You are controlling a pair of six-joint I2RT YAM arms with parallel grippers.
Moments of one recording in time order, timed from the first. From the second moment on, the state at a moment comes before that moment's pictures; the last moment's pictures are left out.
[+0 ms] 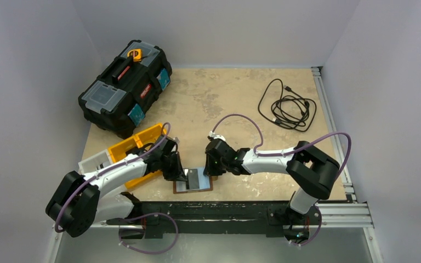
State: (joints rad) left arm -0.59 1.20 0.52 -0.44 0.28 -0.82; right arm 1.02 1.66 0.82 -0.08 0.03 0.88
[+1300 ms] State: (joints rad) left arm -0.57 0.86 0.83 -1.02 -0.05 -0.74; right arm 1.01 1.54 0.92 -0.31 0.06 0.80
